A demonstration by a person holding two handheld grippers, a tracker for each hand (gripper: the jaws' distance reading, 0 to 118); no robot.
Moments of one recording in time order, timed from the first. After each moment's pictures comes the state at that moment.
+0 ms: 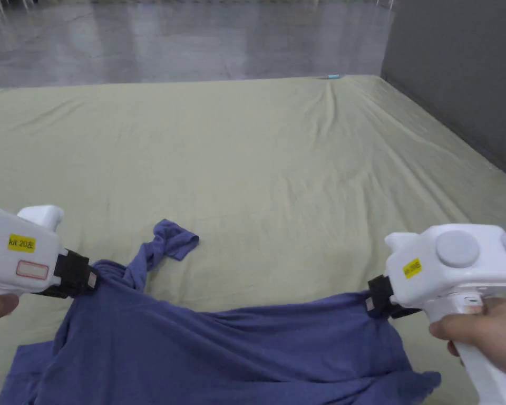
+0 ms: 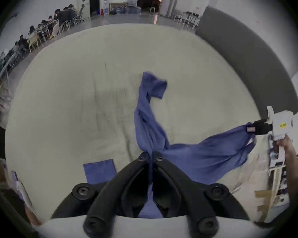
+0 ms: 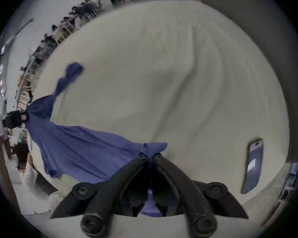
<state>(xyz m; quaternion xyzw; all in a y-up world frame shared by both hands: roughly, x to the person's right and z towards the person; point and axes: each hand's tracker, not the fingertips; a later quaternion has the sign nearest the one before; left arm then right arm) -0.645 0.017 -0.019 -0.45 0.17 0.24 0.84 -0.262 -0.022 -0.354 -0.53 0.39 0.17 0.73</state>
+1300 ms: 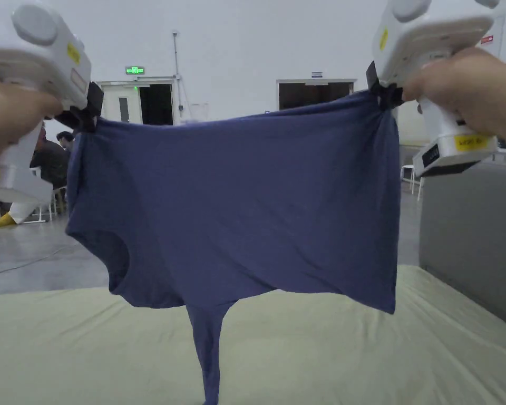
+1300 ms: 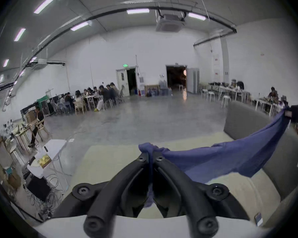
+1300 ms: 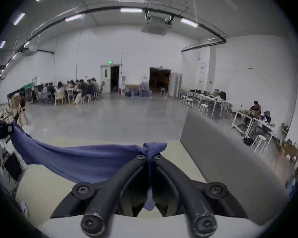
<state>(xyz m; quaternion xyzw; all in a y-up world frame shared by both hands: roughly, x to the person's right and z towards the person) -0.791 0.412 -0.162 -0.23 0.38 0.04 0.89 -0.475 0.424 -0.488 -0.18 0.34 0.12 0.91</state>
